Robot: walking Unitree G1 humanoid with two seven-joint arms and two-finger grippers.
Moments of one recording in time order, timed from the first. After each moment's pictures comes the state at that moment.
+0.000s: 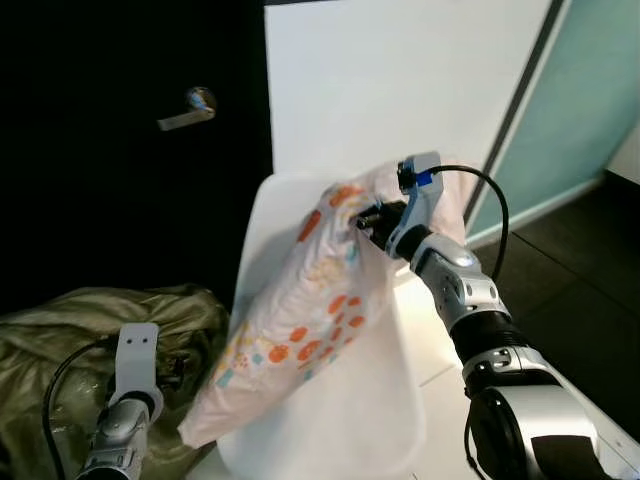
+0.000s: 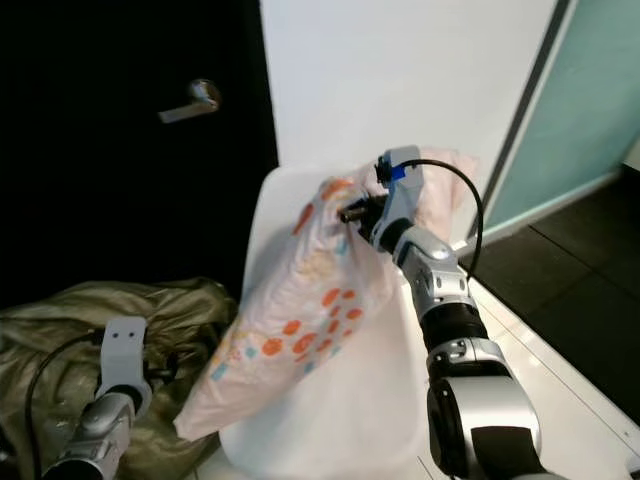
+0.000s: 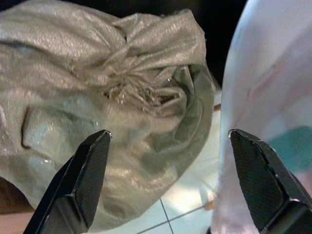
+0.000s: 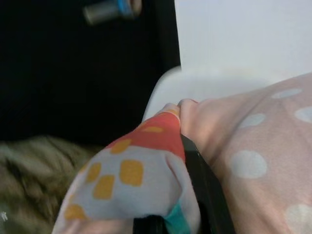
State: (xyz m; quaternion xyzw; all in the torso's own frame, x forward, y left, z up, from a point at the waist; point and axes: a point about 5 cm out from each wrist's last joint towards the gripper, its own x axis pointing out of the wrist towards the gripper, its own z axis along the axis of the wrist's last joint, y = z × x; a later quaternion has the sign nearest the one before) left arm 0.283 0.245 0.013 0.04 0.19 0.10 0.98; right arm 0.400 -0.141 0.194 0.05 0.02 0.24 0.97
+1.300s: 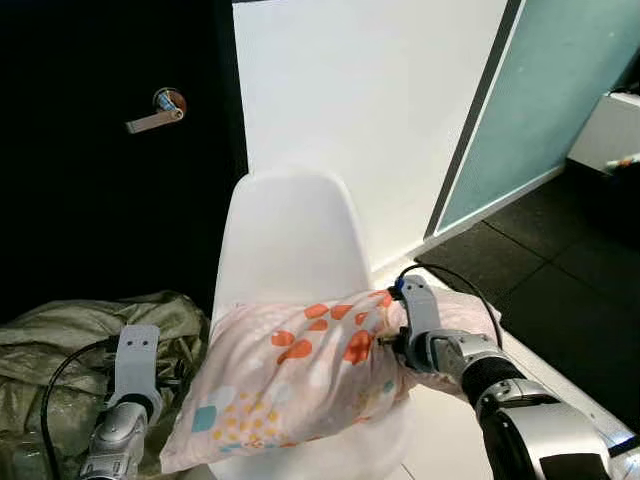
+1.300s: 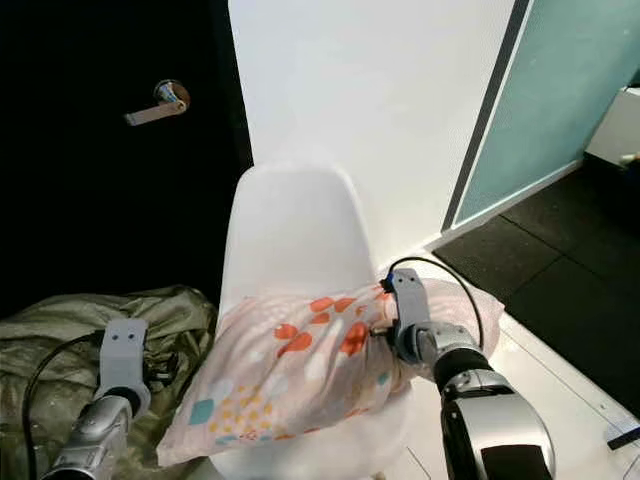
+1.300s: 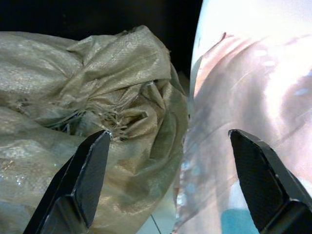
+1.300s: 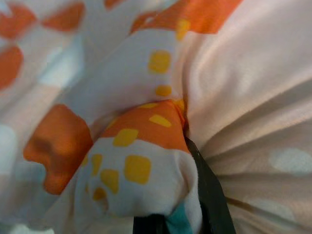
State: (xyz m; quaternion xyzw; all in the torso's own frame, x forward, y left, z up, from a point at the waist) left arm 0.281 0.248 0.021 0.05 0.17 0.10 0.98; right arm 0.345 -0.174 0.055 -0.04 0.41 0.13 0.90
